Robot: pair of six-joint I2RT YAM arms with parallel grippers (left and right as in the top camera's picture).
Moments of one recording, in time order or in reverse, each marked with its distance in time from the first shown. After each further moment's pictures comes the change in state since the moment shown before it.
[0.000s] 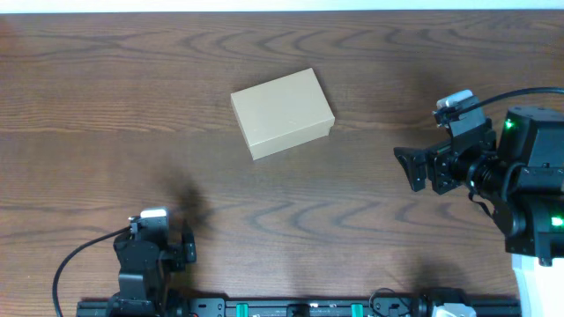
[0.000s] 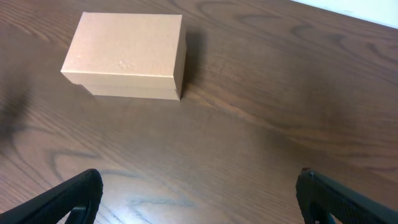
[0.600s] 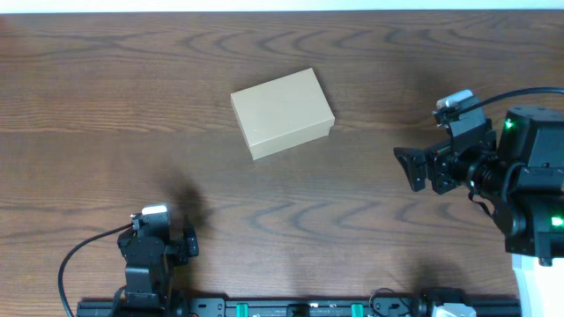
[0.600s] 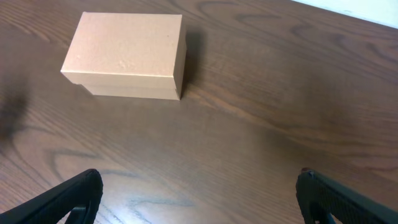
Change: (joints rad) left arm 0.000 -0.001 -0.084 0.080 -0.018 -0.037; right arm 0.000 0.000 0.000 0.000 0.000 0.000
